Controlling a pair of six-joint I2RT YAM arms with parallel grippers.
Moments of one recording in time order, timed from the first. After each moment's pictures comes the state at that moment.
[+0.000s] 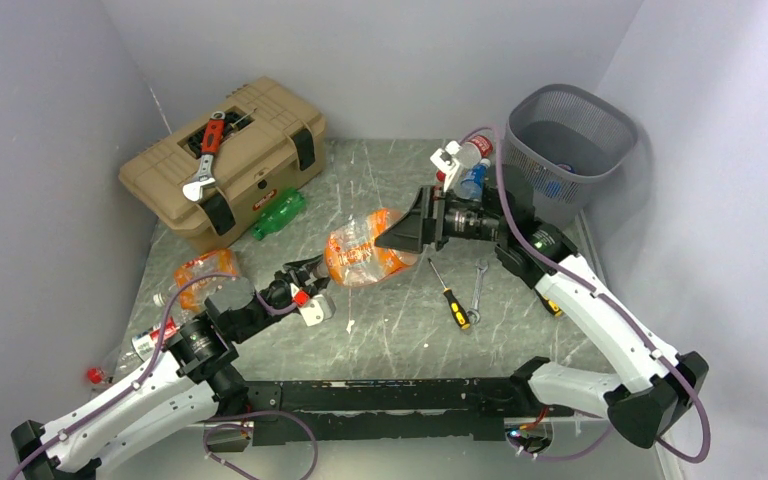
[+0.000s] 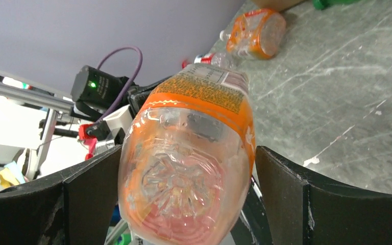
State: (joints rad) left arm -0.85 0.53 0.49 -0.04 0.07 0.72; right arm 0.58 1.10 1.15 -0.25 -0.70 0.73
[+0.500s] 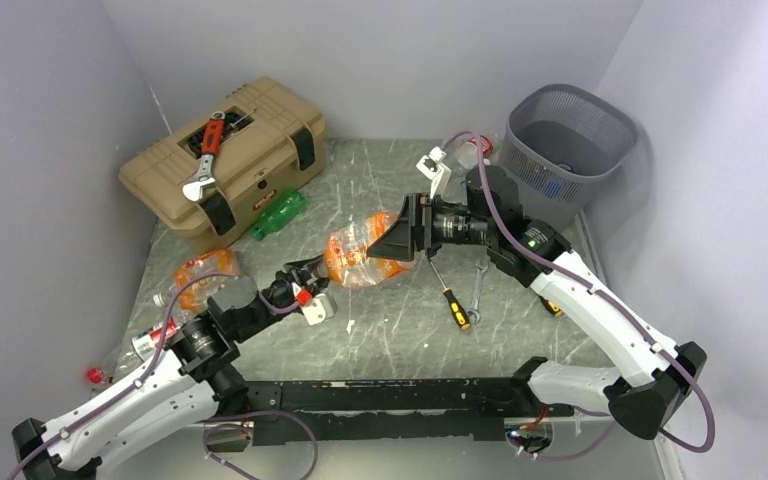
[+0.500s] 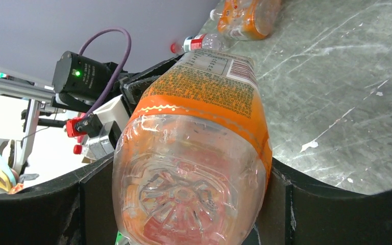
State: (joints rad) left arm -0.85 0.55 0.49 -0.04 0.07 0.72; right arm 0.68 1.15 1.23 -0.41 -0.60 0.67
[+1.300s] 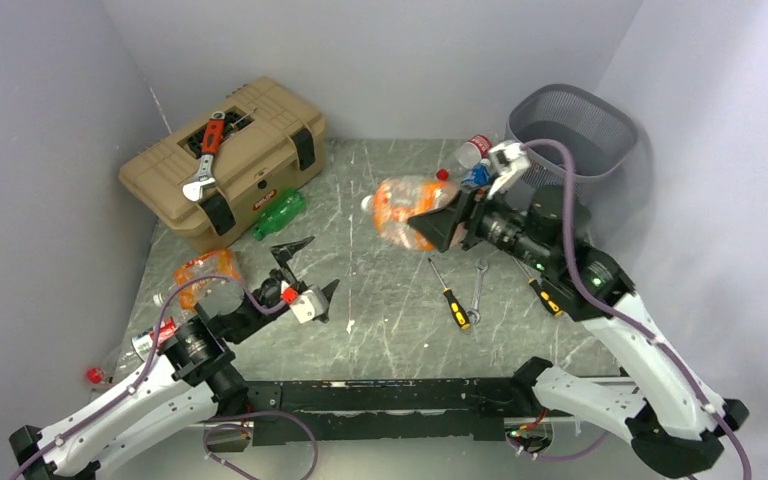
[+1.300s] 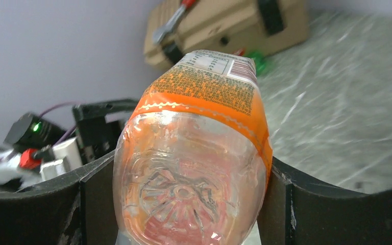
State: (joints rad) left arm -0.85 0.51 0.49 0.01 0.06 0.66; right arm 0.68 0.93 1.23 -0.44 -0.23 0.53
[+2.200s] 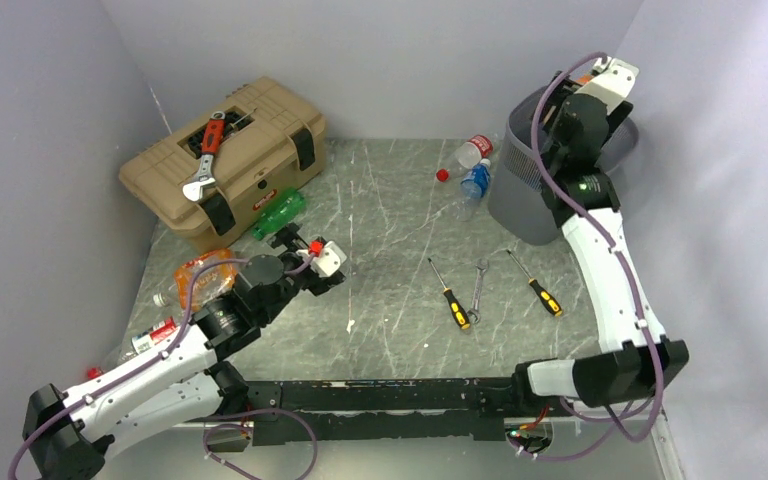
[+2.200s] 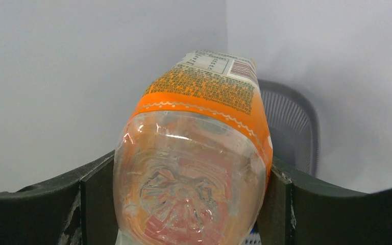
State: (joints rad) left arm -0.83 0.78 0.57 0.03 -0.29 0.52; right arm 0.20 1.28 1.51 -0.18 0.68 0.12
